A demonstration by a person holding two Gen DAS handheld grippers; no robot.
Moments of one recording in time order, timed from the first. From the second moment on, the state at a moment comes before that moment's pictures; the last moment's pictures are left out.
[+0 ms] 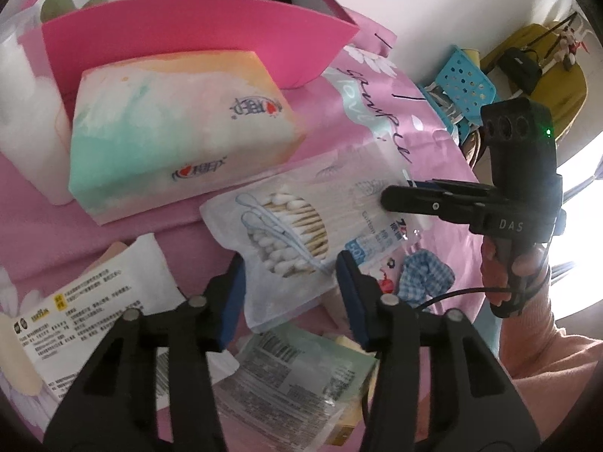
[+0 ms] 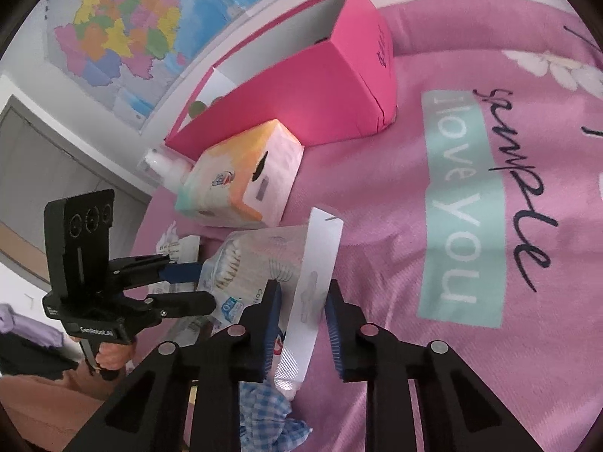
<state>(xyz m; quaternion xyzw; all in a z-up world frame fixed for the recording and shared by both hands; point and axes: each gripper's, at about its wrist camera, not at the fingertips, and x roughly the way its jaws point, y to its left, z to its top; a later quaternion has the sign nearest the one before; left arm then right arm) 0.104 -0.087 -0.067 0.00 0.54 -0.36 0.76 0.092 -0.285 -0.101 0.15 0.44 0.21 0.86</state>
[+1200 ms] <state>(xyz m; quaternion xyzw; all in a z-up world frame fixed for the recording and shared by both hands) 0.145 -0.083 0.058 0.02 0.40 -0.34 0.85 0.108 -0.264 0.027 0.07 0.29 0.23 0.93</state>
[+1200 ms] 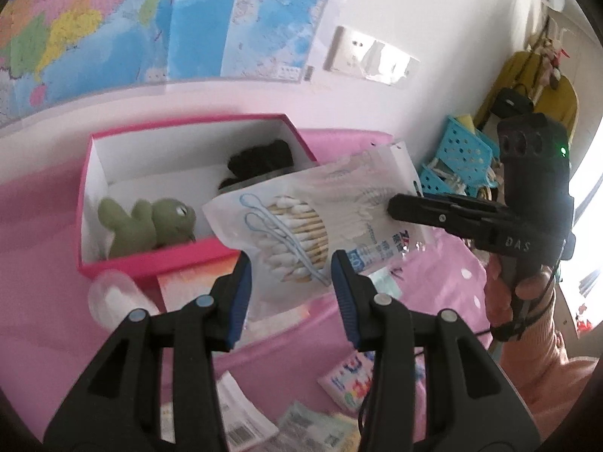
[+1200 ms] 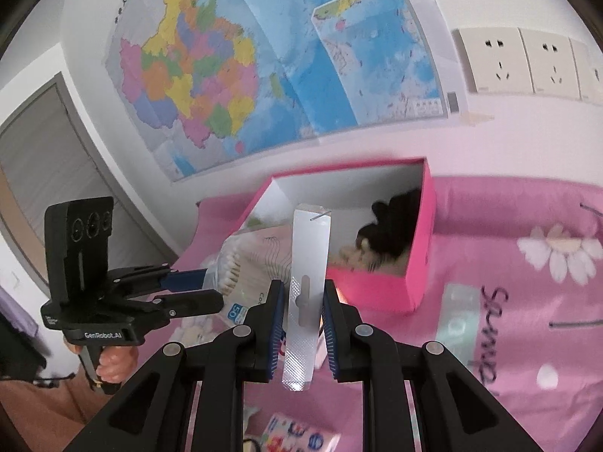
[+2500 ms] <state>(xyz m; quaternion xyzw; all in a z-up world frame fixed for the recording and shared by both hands) 0.226 -0.097 0.022 0.03 0.43 -0.23 0.87 0.199 -0.246 0.021 0.02 0.31 0.13 0.94</state>
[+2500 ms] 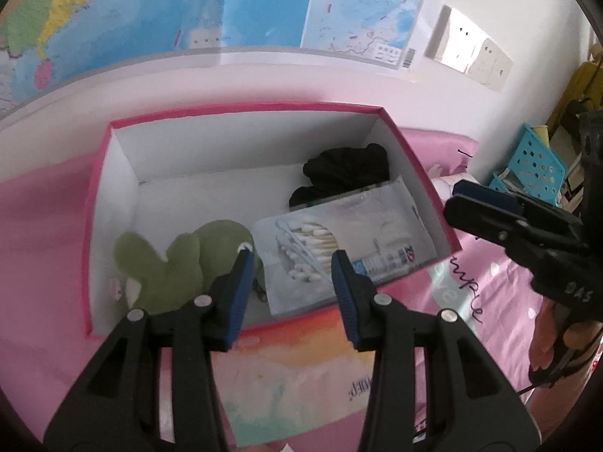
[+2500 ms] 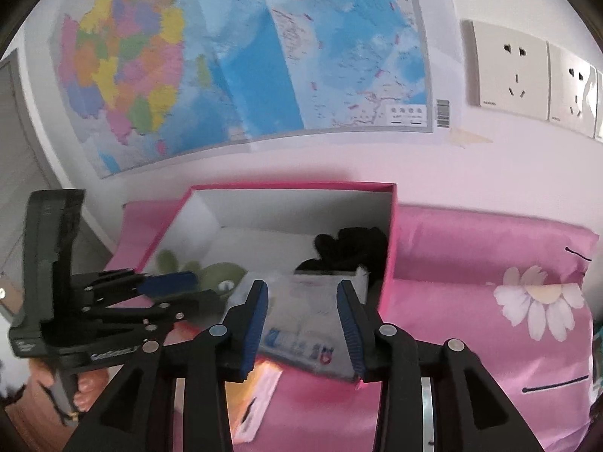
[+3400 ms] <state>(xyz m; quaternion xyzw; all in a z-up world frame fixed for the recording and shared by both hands) 0.077 0.036 0.006 0.03 0.40 -0.23 0.89 0.051 -0.197 0.025 0.05 0.29 0.37 0.88</state>
